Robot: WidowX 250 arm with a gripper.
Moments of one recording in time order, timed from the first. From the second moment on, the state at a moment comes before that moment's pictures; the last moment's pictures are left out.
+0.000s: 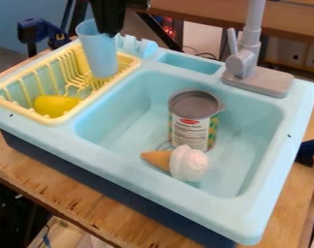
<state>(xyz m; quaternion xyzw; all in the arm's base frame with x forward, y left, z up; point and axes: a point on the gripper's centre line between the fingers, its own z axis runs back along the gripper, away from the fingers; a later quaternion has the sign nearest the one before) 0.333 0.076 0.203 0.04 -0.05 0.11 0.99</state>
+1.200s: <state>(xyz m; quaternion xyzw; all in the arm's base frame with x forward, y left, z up) 0.342 0.133 0.184 0.07 -0.02 0.20 0.98</state>
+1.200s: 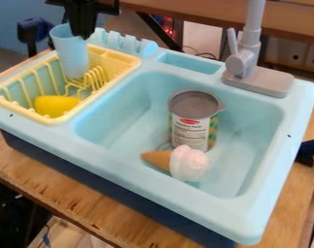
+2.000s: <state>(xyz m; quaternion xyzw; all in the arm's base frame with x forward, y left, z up) 0.355 0.132 0.169 0.05 -0.03 0.20 0.98</state>
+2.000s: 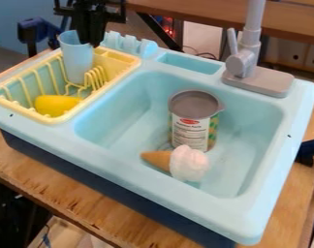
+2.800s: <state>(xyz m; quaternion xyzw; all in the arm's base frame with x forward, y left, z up) 0.298 0.114 0.227 0.05 -0.09 0.26 0.96</state>
